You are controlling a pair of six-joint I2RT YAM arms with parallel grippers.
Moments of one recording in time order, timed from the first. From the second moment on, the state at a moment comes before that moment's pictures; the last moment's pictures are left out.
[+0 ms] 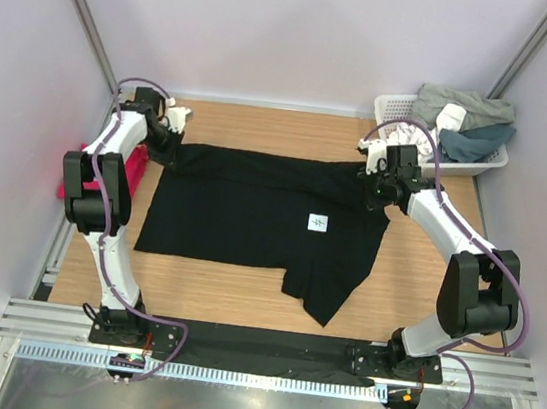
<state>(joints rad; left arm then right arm) 0.08 2.01 1.65 -0.83 0.31 0.38 0.19 1.55 1.12 -0.43 -0.16 -0.24</state>
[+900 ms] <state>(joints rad) 0.11 2.09 1.82 -0.85 0.29 0.18 0.21 1.80 1.38 -0.45 -0.23 -0.24</state>
